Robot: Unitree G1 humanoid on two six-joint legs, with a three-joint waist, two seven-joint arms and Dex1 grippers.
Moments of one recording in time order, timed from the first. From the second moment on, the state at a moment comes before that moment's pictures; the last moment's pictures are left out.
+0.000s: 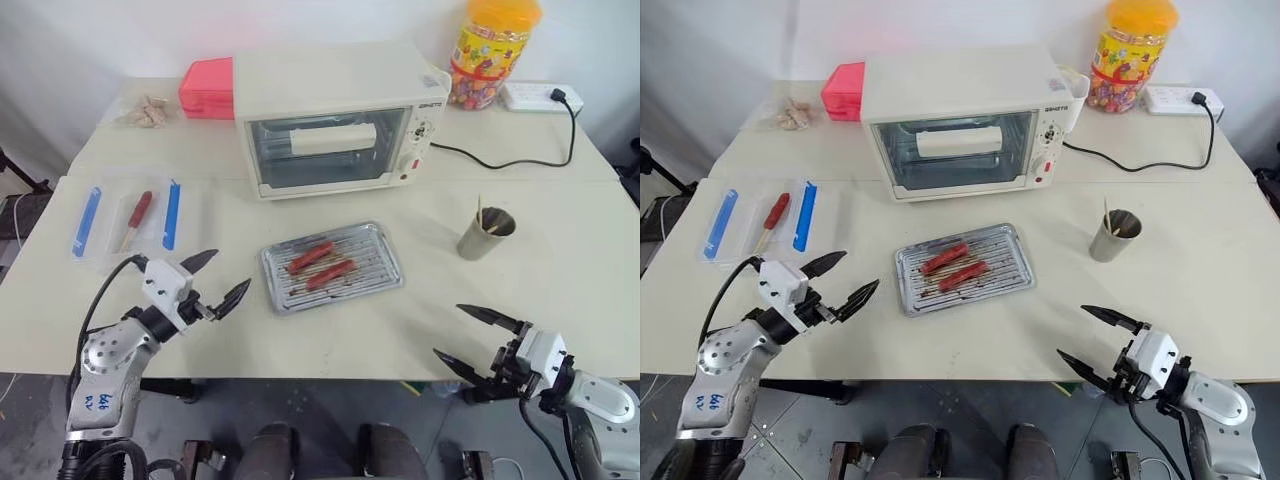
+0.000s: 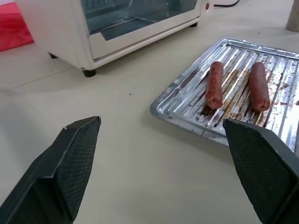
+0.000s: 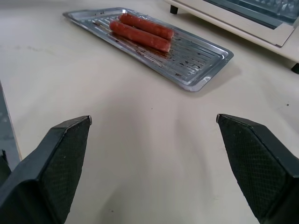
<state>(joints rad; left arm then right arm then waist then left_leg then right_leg) -0.03 0.49 0.23 -0.14 -0.34 0.07 -0.65 0.16 -0.59 -0.21 0.08 0.44 -0.43 1.13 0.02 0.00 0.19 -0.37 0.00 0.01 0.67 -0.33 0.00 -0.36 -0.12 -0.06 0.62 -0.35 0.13</state>
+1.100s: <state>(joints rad) -0.10 0.61 0.16 -0.29 -0.62 0.26 -0.98 -0.31 -1.36 -0.28 -0.16 0.56 0.45 1.10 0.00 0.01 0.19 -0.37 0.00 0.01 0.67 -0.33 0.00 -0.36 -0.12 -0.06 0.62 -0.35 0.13</state>
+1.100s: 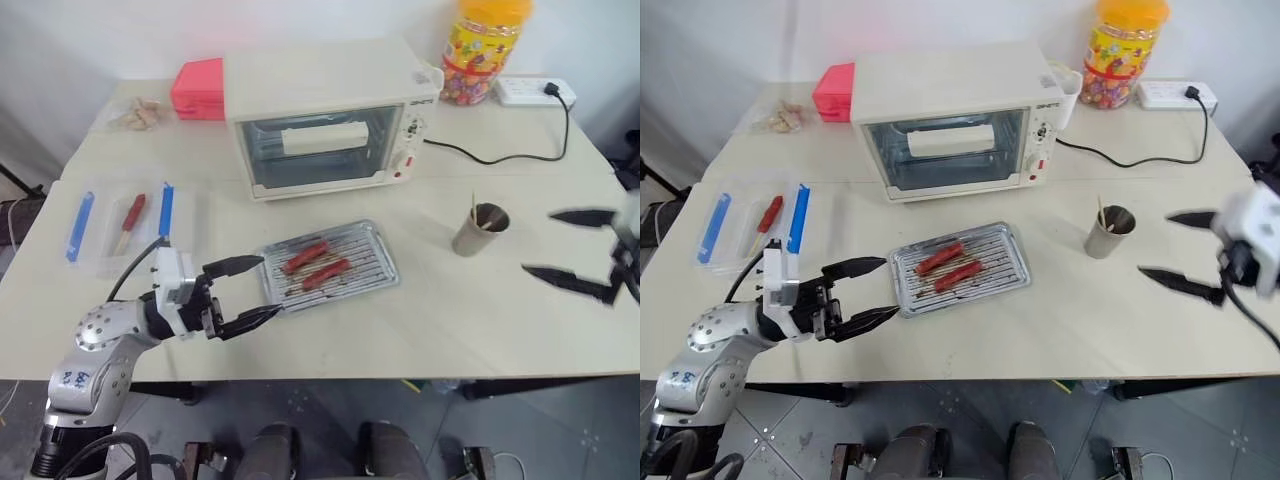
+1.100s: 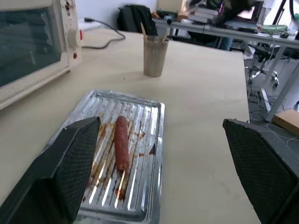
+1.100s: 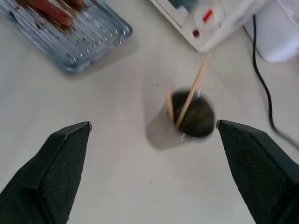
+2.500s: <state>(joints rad) -0.03 0.60 0.14 -0.30 -0.58 0.23 -0.94 -0.94 -1.13 0.35 0.15 -0.09 0.50 1.35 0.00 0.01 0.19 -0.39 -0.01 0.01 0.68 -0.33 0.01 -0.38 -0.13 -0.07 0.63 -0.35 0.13</state>
